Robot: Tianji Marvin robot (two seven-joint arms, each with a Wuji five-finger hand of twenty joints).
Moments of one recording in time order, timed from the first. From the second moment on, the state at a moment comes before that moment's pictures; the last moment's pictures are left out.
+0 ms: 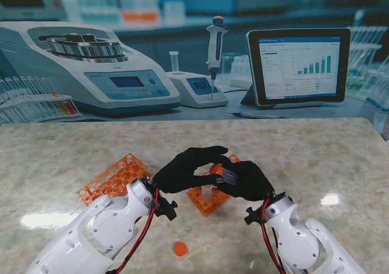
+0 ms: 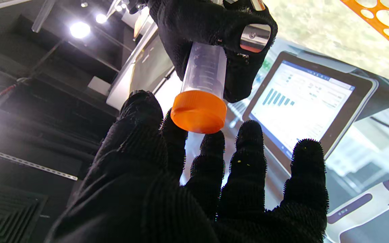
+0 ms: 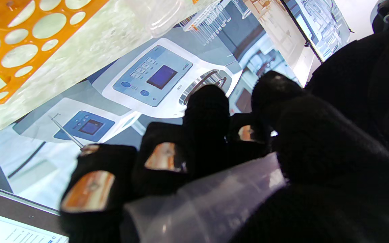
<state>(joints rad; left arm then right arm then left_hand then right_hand) 1.49 -1.12 -0.99 -1.74 0.37 -0.45 0.01 -1.71 -1.13 1.24 -1.70 -0.51 -0.38 -0.18 1.05 -0.21 0.03 -0.01 0.60 0.06 0.32 0.38 0.50 0.13 0.12 0.30 0.48 0.19 0.19 0.45 0.10 0.39 0.53 0.46 0.63 -0.64 0.79 -0.02 0.98 -0.24 1.25 1.43 1.35 -0.12 0.86 0.88 1.28 -0.14 1.40 0.89 1.14 -0.01 1.73 0.75</state>
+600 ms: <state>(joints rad) 1.44 -1.12 -0.94 -1.69 0.41 -0.45 0.00 -1.71 -1.13 1.25 -1.70 -0.51 -0.39 -0.18 1.11 -0.28 0.17 -0.02 0.58 -0.03 0.46 0.45 0.55 0.07 0.21 0.45 0.54 0.16 0.38 1.00 0.27 0.28 0.91 0.63 0.63 -0.64 0.79 -0.02 0.98 -0.24 1.25 1.43 1.35 -0.12 0.86 0.88 1.28 -0.14 1.40 0.89 1.14 -0.01 1.73 0.75</state>
